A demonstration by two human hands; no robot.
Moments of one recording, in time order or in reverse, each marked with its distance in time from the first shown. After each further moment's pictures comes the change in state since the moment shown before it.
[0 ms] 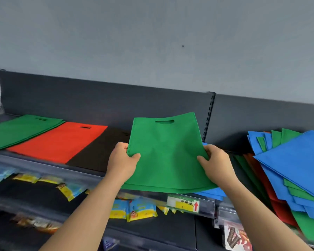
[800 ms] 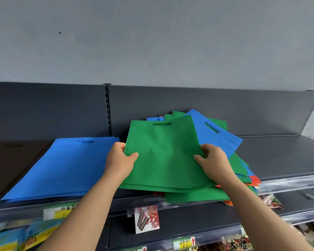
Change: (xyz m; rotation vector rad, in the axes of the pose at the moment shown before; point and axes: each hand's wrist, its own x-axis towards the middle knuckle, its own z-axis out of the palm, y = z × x) left_hand -0.113 0.154 0.235 -0.136 -0.381 0.114; right_hand -0.052 0.216 -0.210 -0.123 0.199 0.298
